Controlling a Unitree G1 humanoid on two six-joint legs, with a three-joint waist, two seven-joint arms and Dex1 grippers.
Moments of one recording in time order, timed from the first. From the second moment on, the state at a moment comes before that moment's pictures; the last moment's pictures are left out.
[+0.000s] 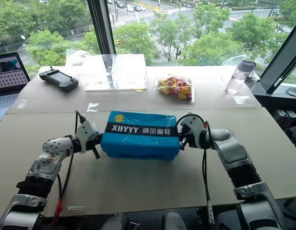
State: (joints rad) left arm -0.39 0.63 0.01 0.26 -0.12 0.06 -0.92; right arm -0.65 -0.55 0.24 0.26 0.16 0.43 0.96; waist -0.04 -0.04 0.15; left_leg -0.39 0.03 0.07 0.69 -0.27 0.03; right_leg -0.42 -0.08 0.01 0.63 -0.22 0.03
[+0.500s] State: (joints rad) left arm 0.01 0.79 0.24 -0.05 -0.19 0.25 -0.90; right arm -0.72 -0.36 0.35 0.34 0.08 0.31 1.11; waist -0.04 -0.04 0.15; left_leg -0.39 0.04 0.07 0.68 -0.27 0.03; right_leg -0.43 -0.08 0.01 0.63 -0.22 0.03
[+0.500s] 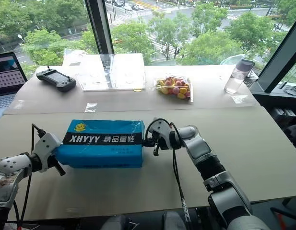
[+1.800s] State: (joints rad) left arm -0.49 1.30 0.54 0.17 -0.74 0.61 -1.43; right arm -0.45 -0.61 0.29 -0.14 0.48 0.75 1.30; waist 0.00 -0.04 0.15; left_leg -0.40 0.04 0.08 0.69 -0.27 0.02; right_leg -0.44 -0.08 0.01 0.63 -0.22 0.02
